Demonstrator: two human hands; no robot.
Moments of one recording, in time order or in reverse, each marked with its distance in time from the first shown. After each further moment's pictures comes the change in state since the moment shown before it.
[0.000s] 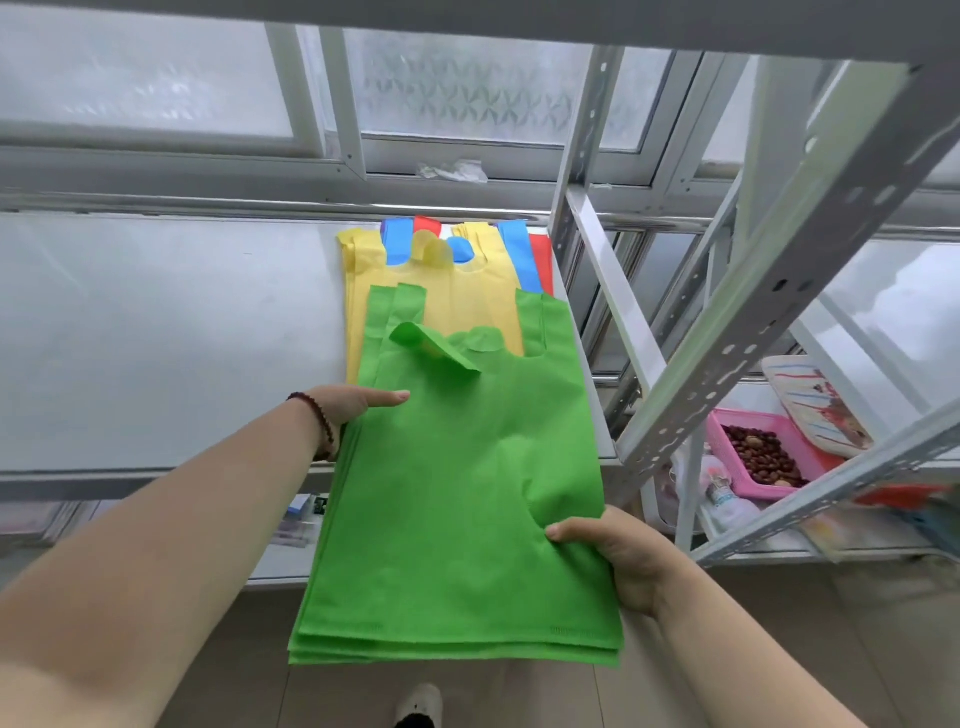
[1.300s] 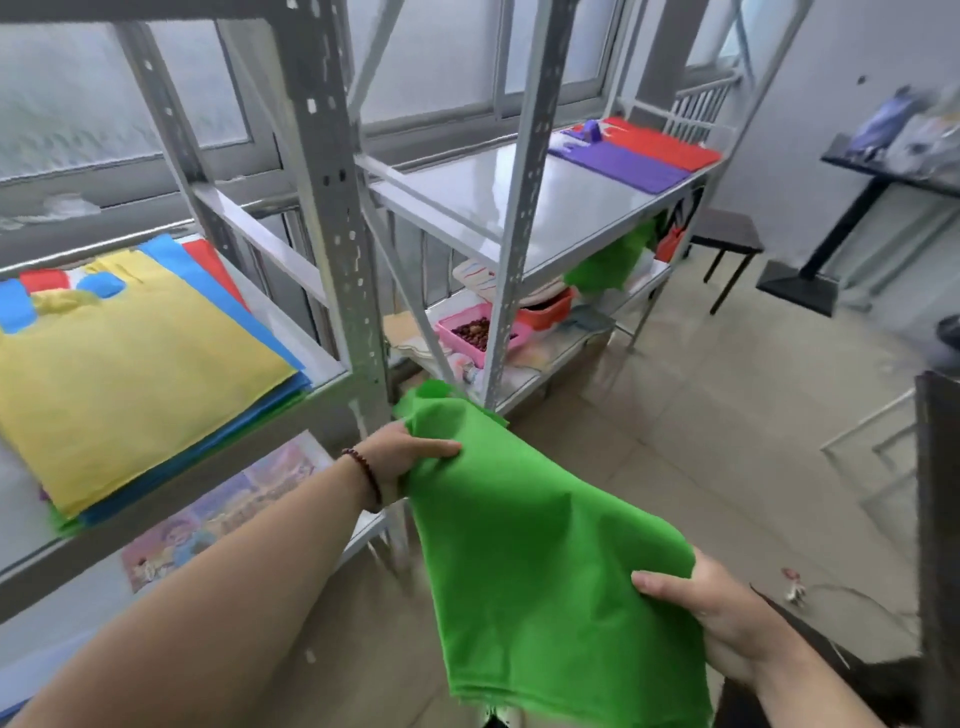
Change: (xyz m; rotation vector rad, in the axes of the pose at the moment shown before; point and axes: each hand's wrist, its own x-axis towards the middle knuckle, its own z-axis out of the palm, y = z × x) left_hand -0.152 -0.055 0.297 0.156 -0.810 0.302; right_hand -0.282 0.225 -0.001 0.443 0.627 -0.358
